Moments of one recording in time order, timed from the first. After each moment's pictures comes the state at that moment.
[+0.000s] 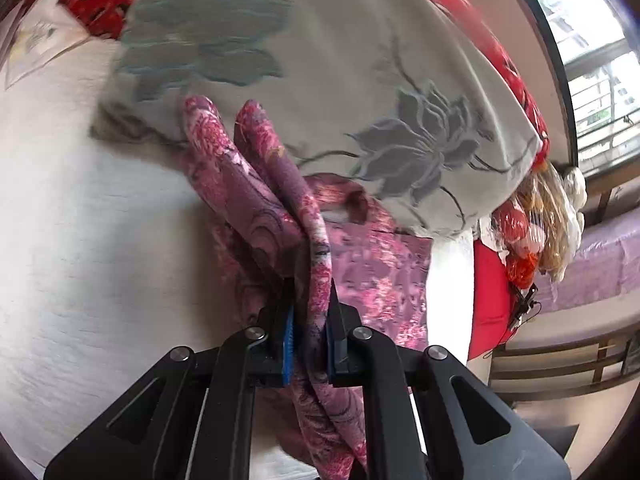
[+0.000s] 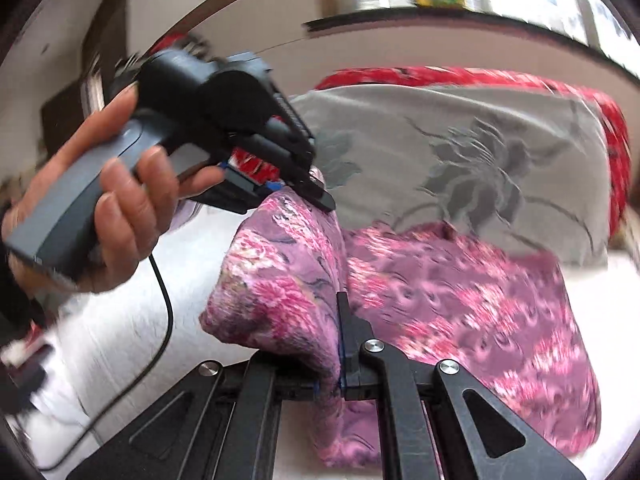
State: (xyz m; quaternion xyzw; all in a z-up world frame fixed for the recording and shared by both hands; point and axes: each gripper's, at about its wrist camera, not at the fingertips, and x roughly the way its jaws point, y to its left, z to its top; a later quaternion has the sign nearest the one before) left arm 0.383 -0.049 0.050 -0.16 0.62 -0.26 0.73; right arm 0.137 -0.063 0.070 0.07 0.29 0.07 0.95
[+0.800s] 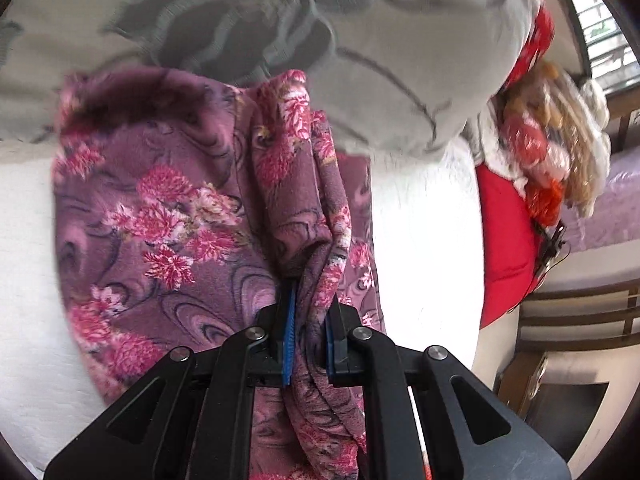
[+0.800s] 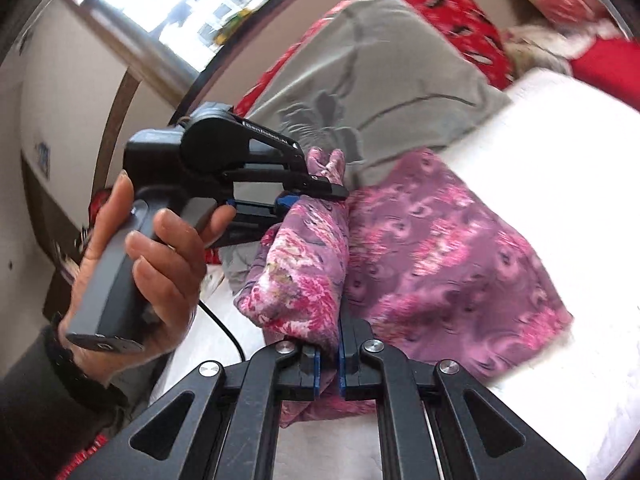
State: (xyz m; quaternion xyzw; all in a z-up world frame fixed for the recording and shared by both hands) left arm 0.329 -0.248 0.004 -0.05 0.67 -0.29 0.69; right arm 0.058 -0.237 0.024 0.39 0.27 0.00 0.88
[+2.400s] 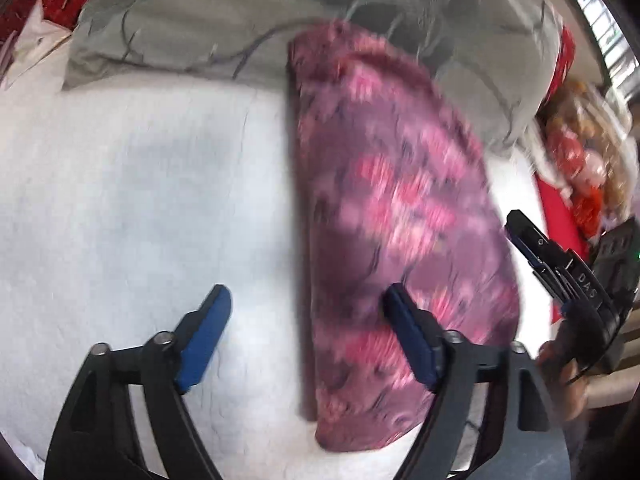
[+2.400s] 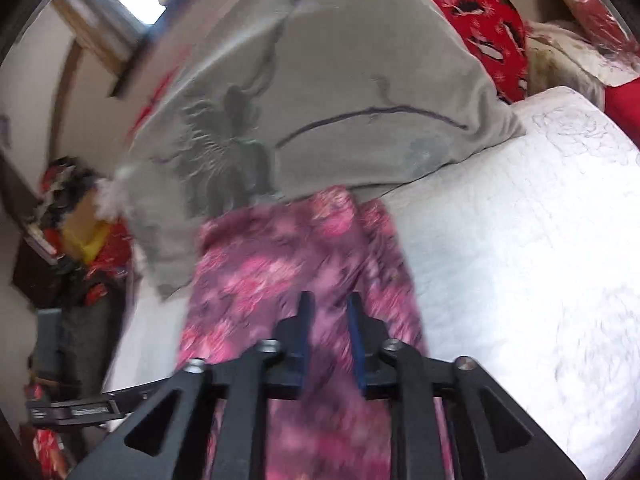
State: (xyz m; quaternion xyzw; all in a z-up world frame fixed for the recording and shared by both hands) left arm 0.271 -0.100 -0.021 -0.03 0.60 -0.21 0.77; right arm 0.131 -0.333 0.008 0.31 0.38 0.01 0.87
